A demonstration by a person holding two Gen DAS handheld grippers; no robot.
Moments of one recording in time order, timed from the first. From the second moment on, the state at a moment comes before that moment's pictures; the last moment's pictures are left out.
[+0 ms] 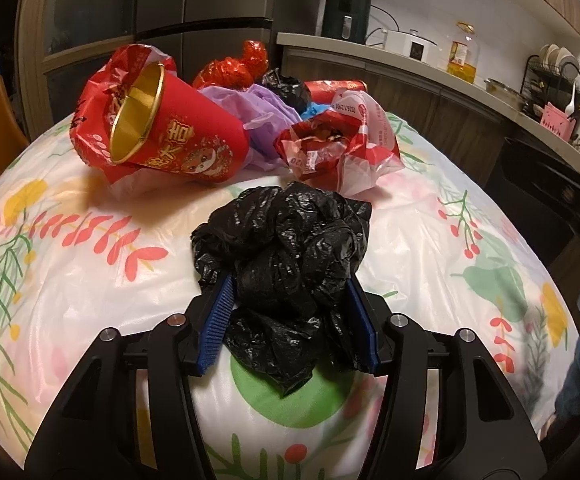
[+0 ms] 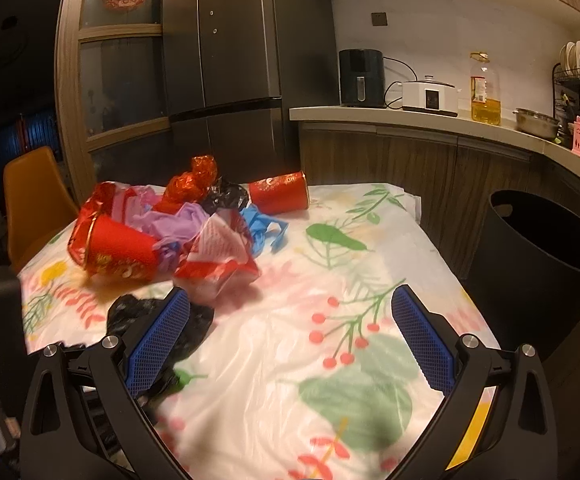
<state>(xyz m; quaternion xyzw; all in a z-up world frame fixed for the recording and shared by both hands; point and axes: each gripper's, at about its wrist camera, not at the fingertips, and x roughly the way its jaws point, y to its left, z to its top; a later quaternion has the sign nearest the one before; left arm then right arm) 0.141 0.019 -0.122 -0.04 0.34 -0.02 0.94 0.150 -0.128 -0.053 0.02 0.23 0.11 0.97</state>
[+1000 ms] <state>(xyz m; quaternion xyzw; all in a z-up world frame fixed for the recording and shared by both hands) 0.095 0.060 -0.071 -0.06 0.26 0.04 0.96 0.227 -0.065 -0.082 0.02 0.29 0.18 0.94</state>
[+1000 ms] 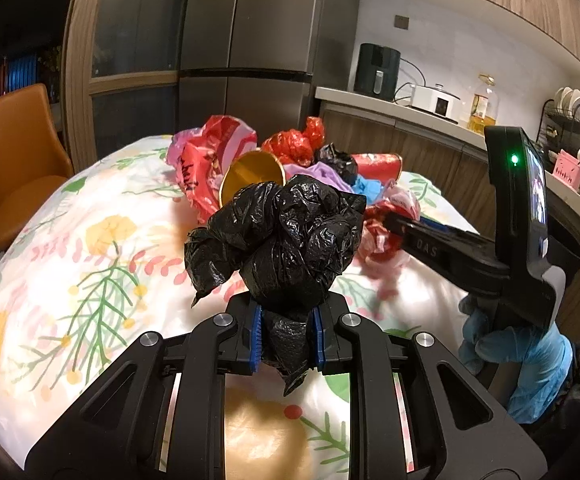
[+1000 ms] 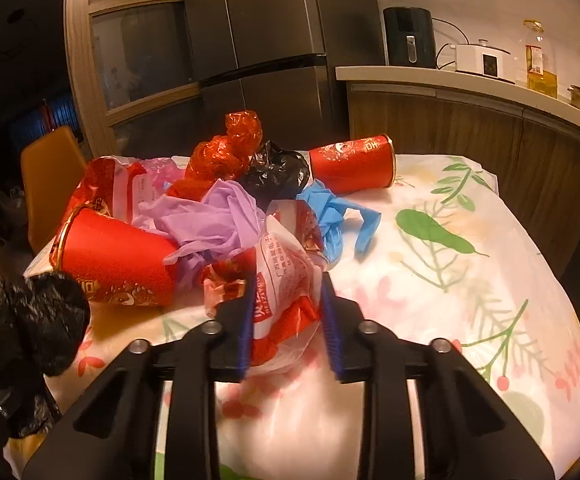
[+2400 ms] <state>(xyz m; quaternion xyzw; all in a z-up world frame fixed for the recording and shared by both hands) 0.168 -0.189 0.026 0.03 0.16 -0.18 0.97 0.121 -0.330 0.009 0.08 0.12 -0.13 0.98</state>
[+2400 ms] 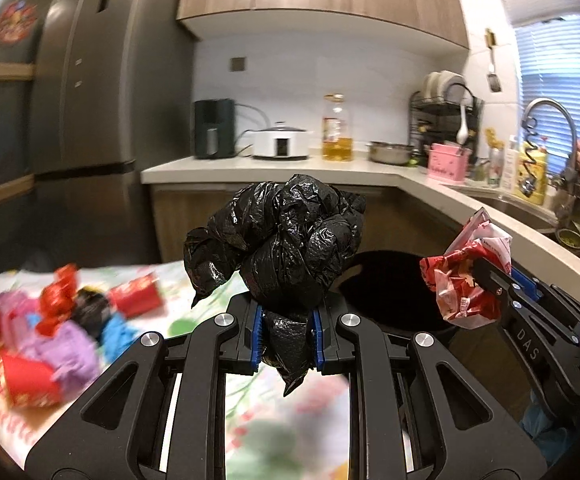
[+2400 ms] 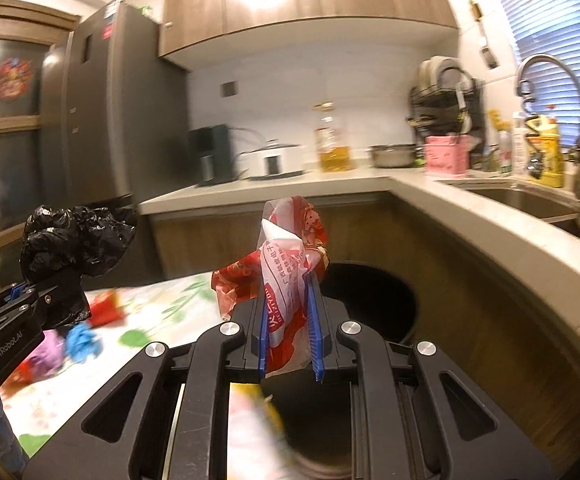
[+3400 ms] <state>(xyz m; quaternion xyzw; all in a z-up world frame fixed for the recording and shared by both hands) 0.239 -0.301 -0.019 0.03 0.18 -0.26 0.95 0.162 -0.393 -0.014 0.09 0.11 -0.15 0.98</state>
